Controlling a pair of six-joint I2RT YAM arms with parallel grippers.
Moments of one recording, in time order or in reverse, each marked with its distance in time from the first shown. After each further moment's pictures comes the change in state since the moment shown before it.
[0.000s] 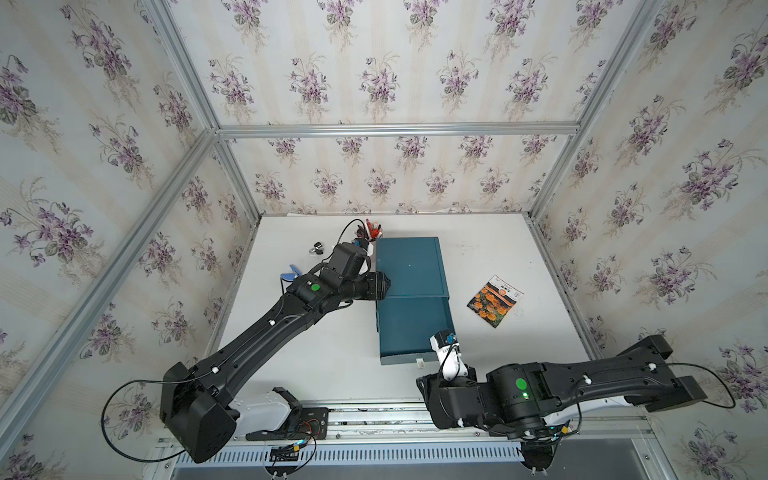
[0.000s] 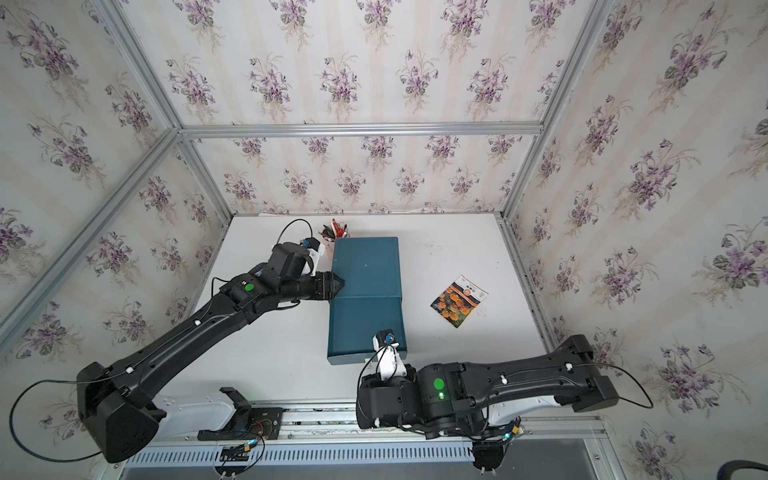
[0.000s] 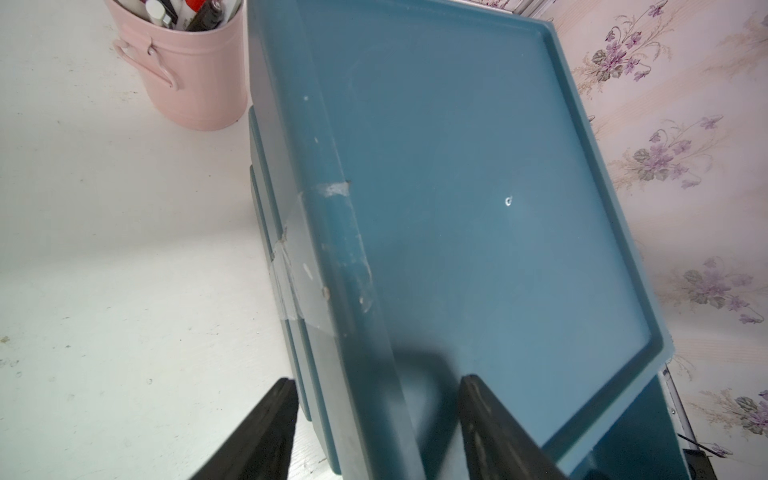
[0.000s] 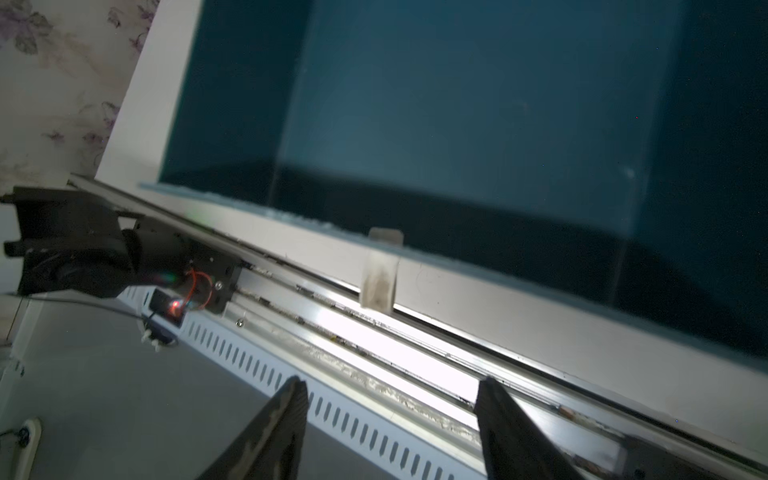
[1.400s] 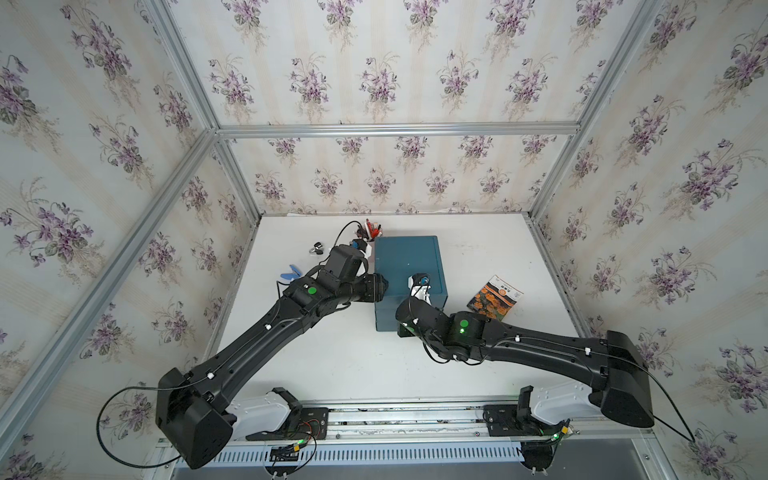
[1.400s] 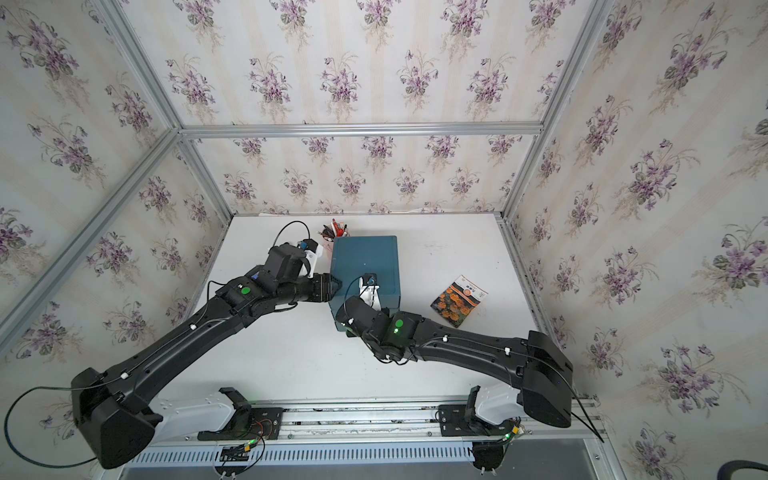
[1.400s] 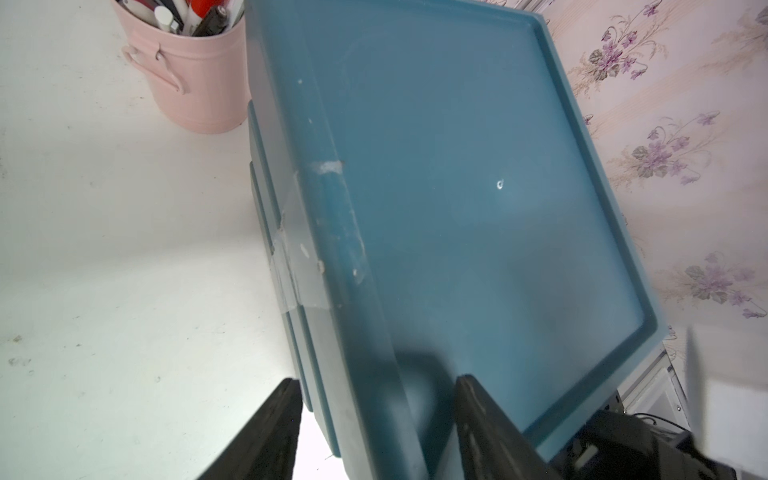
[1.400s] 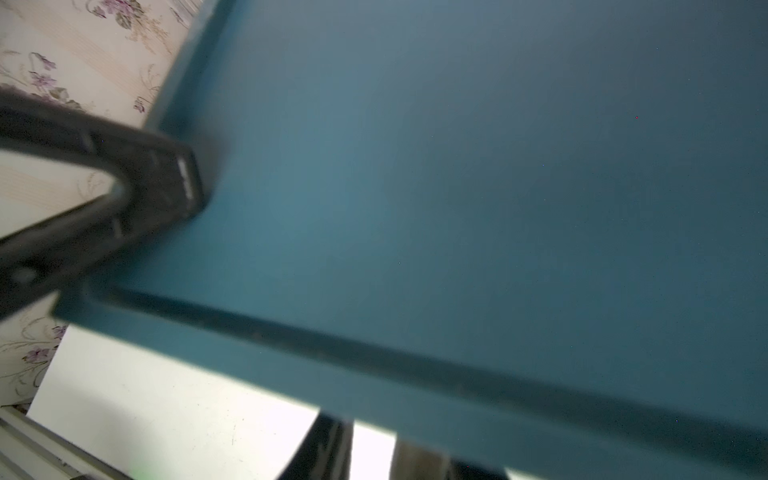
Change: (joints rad) left arm 0.001 -0.039 -0.013 -0.025 -0.001 0.011; right arm -0.467 0.234 0.001 0.534 -0.019 -0.406
